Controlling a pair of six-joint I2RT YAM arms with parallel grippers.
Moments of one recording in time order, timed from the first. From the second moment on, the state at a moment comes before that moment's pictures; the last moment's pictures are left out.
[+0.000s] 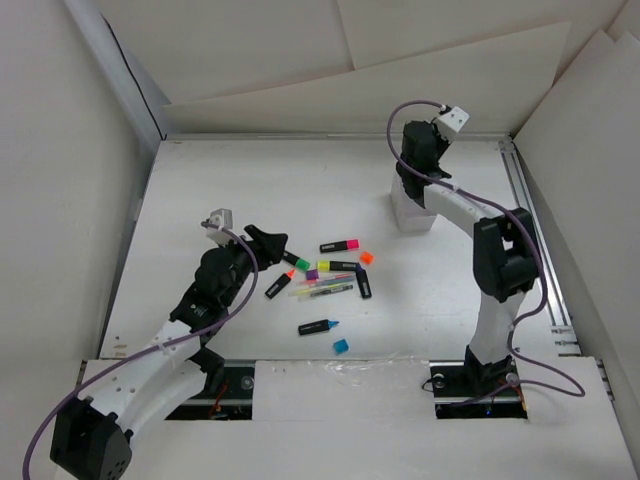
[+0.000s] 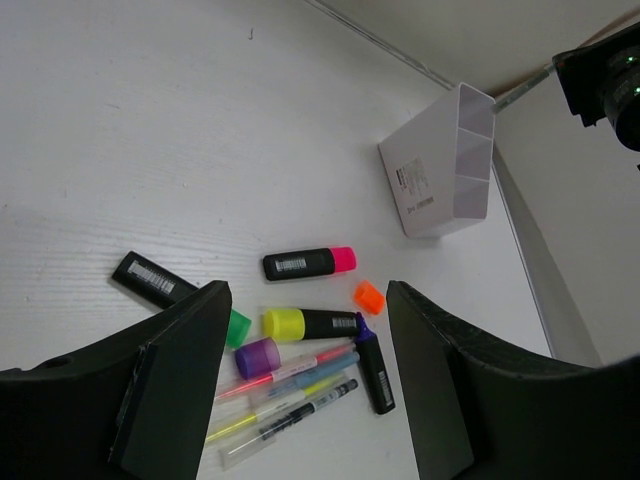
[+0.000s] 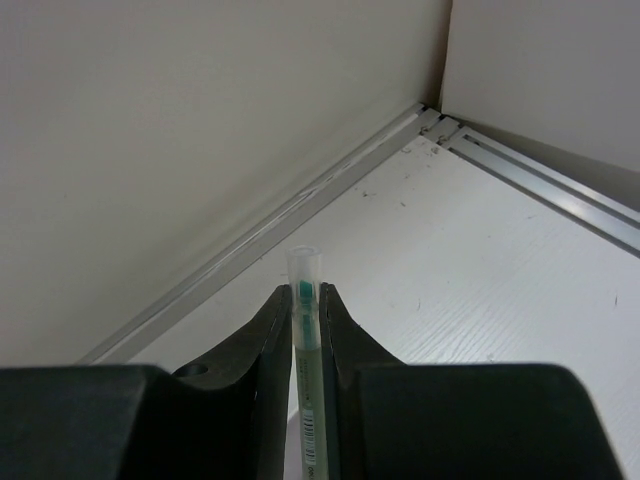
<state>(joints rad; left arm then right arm) -0.50 0.72 0.37 0.18 -0.14 -0.73 0.34 1.93 1.46 0.37 1.02 0.31</state>
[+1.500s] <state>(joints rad) -0.50 0.74 0.37 0.20 -0.12 -0.73 0.42 2.00 1.42 0.44 1.11 0.26</state>
